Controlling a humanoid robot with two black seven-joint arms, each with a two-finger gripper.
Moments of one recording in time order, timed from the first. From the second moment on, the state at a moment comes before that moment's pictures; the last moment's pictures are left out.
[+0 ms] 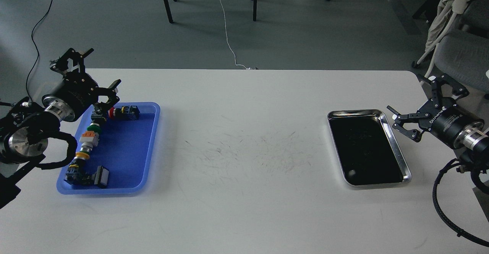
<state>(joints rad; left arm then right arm) -0.55 0.69 -0.72 -1.07 -0.19 -0.20 -0.17 0.26 -0.78 1.01 1.26 0.26 0.24 -0.12</state>
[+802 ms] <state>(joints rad) -0.56 0.68 -0.76 -1.02 -0.18 -0.23 -0.15 0.27 -0.76 1.01 1.25 0.25 0.24 -0.07</state>
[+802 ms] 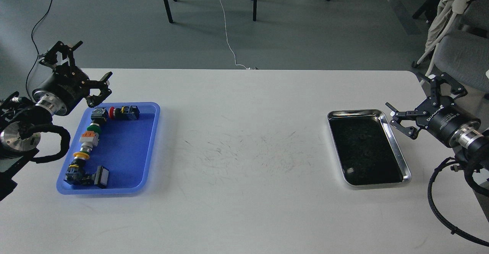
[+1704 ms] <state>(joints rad) -0.55 0.70 -0.75 -1.03 -0.12 -0.23 -0.20 0.51 -1.05 0.69 1.37 -0.18 0.24 -0.10</state>
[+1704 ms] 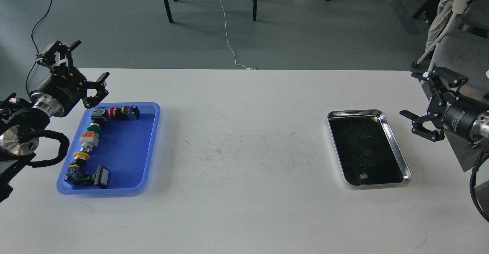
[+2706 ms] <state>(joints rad) -0.55 0.72 -0.77 -1.05 -0.07 -0.22 -0.21 1.27 -0.75 -0.39 1.16 -0.72 0.24 -0.12</state>
